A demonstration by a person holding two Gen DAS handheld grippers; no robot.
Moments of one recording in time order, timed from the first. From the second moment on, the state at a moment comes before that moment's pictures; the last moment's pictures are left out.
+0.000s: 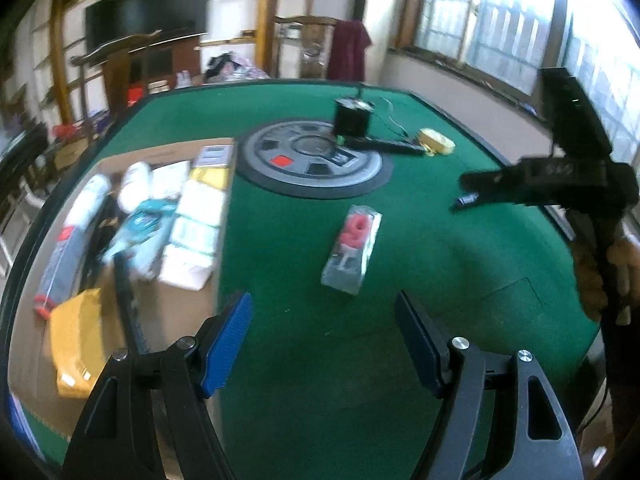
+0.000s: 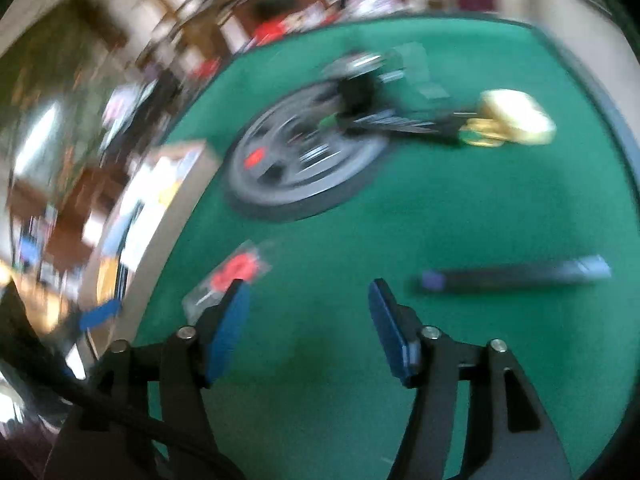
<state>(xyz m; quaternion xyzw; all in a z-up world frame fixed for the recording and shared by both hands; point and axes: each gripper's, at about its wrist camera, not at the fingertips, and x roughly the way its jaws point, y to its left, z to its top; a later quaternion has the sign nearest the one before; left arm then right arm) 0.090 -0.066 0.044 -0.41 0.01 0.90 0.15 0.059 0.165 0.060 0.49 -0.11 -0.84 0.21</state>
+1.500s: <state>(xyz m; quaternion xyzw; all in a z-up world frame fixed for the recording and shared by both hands) 0.046 -0.046 0.017 -0.44 -0.04 0.88 0.16 0.020 0.199 0.040 0.48 -0.12 -0.87 0.00</state>
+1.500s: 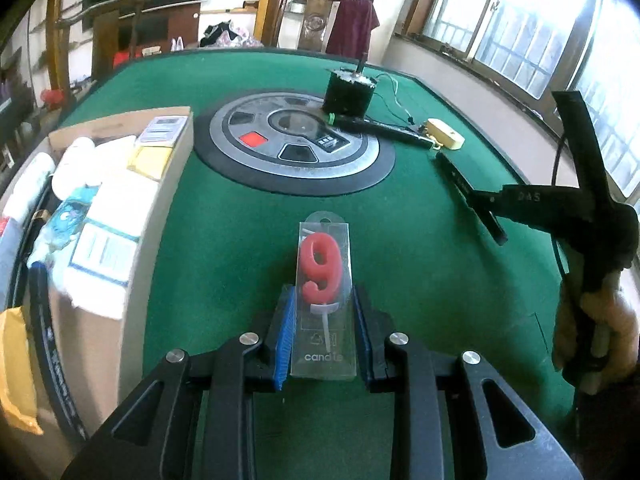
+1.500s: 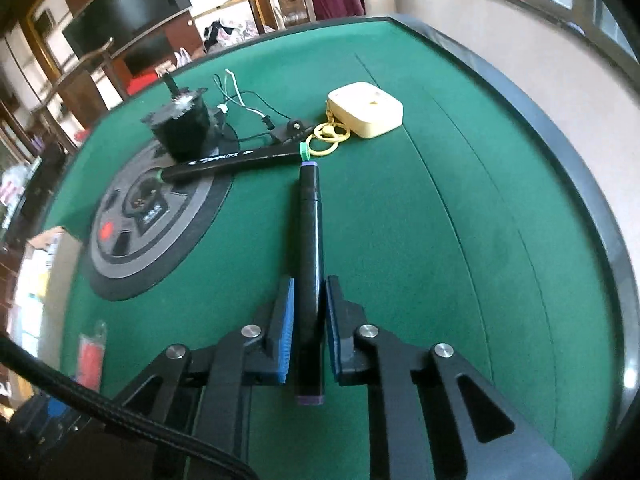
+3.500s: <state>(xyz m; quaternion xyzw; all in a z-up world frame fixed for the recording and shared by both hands) 0.102 -0.233 0.027 -0.38 -0.14 0.91 0.05 0.085 -0.072 0.066 0.46 -0.03 -0.84 0.27</state>
